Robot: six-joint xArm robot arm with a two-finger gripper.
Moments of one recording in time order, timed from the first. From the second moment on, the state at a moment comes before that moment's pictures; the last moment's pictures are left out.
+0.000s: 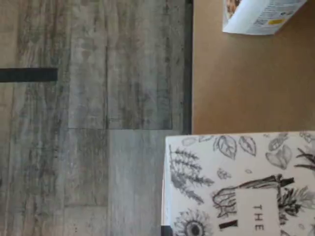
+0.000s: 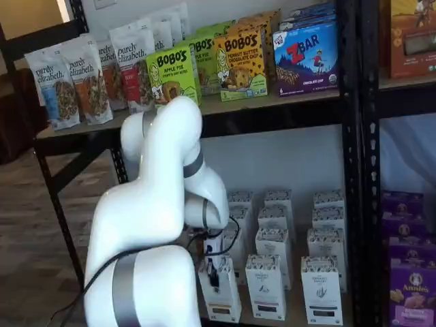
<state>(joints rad) 0.26 0.97 -1.37 0.28 0.37 -1.56</state>
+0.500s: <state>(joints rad) 0.29 0.84 -1.18 0.35 0.31 -1.60</state>
